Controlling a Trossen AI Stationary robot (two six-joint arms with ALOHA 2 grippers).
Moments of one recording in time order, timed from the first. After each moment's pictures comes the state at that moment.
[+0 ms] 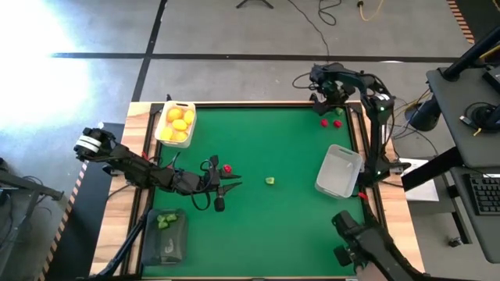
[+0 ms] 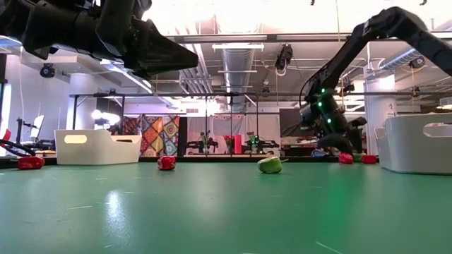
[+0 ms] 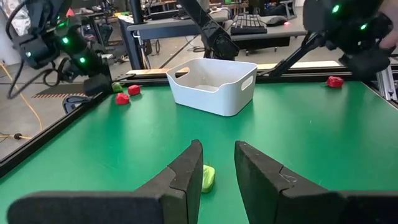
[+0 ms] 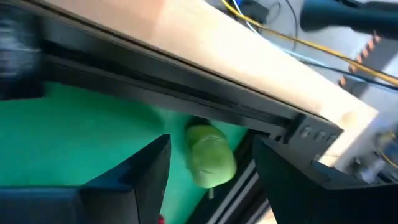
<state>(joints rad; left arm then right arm) -0.31 1.43 0.46 0.80 -0.49 -0.01 -1.14 2.14 1.58 -1.20 0.39 0.03</state>
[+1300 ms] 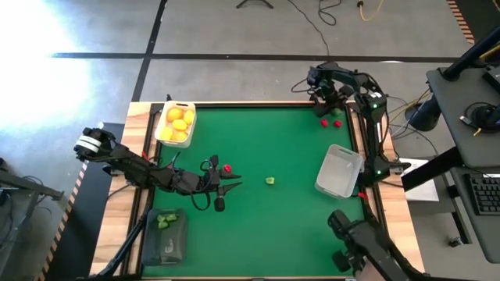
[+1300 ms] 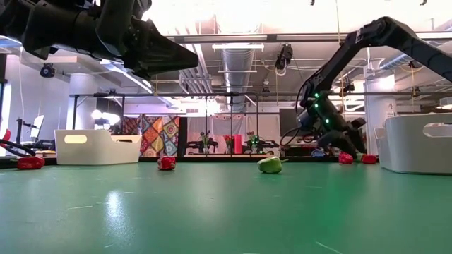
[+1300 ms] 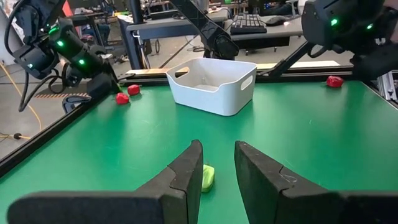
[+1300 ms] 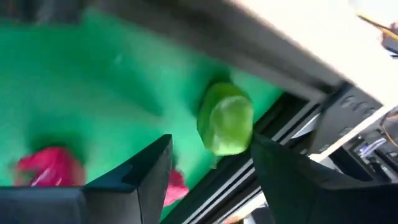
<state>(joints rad) -0.31 1.43 0.46 0.80 -0.49 -0.01 -1.12 2.24 1.70 -1.43 0.32 0.05</state>
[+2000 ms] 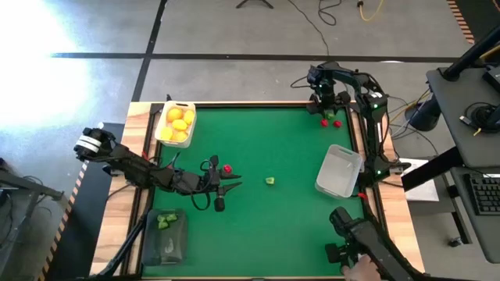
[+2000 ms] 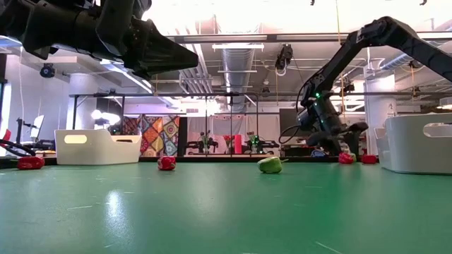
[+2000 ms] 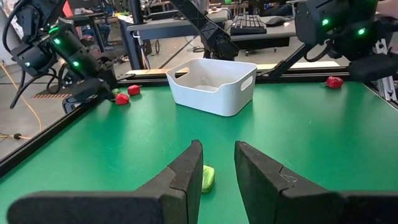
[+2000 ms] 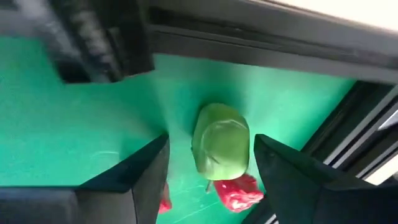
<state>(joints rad) -0.31 1.43 0.46 0.80 -0.49 -0.01 -1.13 2.24 1.70 -1.37 0.12 0.27</state>
